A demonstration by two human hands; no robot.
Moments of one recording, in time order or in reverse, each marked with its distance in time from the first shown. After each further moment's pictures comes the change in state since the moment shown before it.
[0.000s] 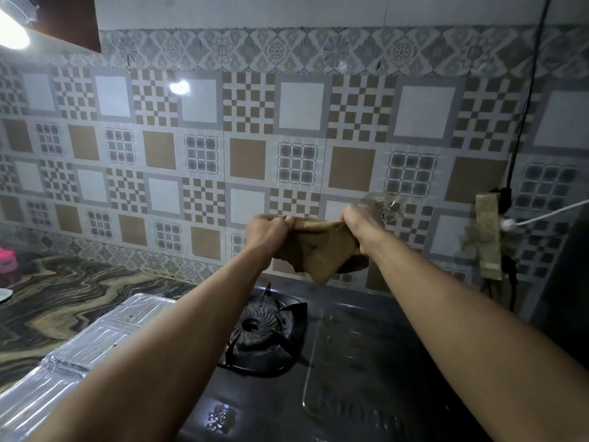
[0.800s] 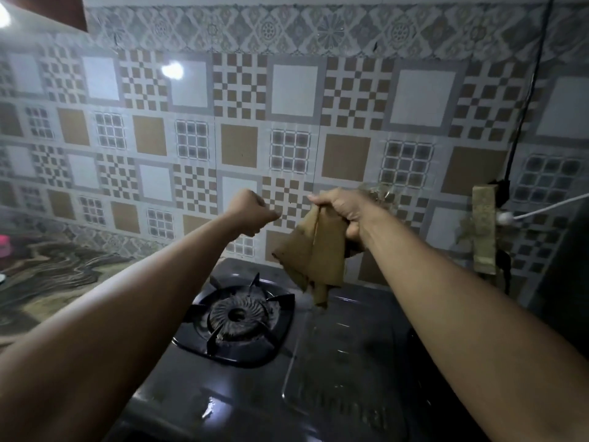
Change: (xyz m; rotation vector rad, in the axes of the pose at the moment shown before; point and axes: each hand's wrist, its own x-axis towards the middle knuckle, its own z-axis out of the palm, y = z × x) left_hand 0.015 0.023 -0.015 0.515 -0.148 0.105; right_hand 0.012 -0.007 -0.015 0.157 -0.419 0.063
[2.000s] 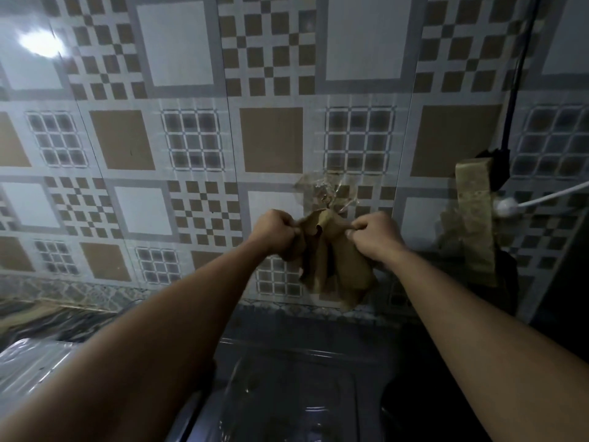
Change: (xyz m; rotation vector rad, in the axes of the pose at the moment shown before) left_hand 0.154 0.053 0.212 -0.006 -0.193 0.080; right_hand 0.157 0.100 -0.187 -0.668 0.356 -0.198
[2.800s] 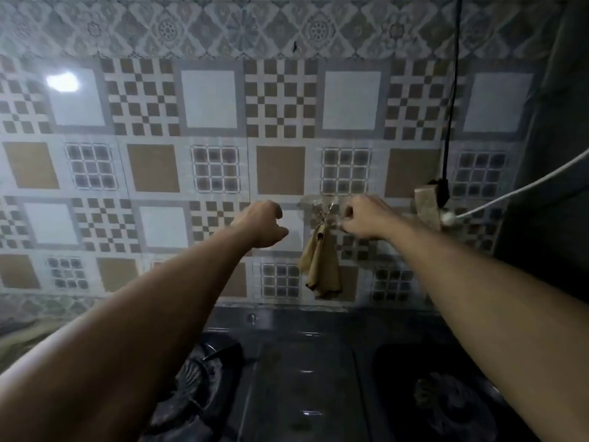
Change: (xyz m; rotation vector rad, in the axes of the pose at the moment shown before) left_hand -0.075 0.029 -0.089 0.483 0.087 0.266; right_hand -0.078 -0.102 -0.063 -0.426 -0.001 -0.162
